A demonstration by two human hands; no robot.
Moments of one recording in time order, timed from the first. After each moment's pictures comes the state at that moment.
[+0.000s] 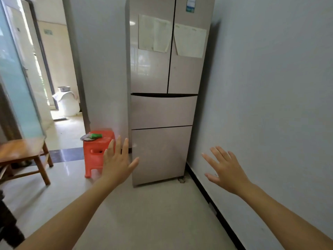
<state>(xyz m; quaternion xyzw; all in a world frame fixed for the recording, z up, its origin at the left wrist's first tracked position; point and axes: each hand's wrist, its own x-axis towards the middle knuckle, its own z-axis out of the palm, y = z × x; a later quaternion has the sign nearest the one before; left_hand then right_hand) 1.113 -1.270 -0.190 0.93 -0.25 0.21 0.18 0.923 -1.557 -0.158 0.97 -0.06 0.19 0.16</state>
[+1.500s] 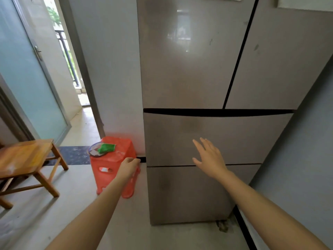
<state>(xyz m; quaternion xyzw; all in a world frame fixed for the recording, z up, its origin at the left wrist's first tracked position) 1.695 -1.493 -0.242 0.78 0.13 -0.09 0.60 1.635 -1.746 -0.209 1.00 -0.03 0.06 -0.06</state>
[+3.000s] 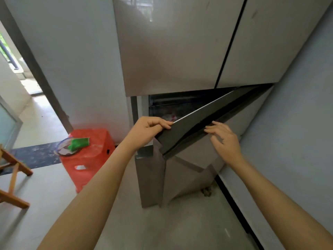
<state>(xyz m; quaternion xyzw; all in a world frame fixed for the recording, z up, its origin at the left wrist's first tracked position) 1.744 -1.534 -0.159 0.72 -0.37 -0.16 0.56 1.620 -1.748 -0.201 0.90 -0.08 0.31 -0.29</state>
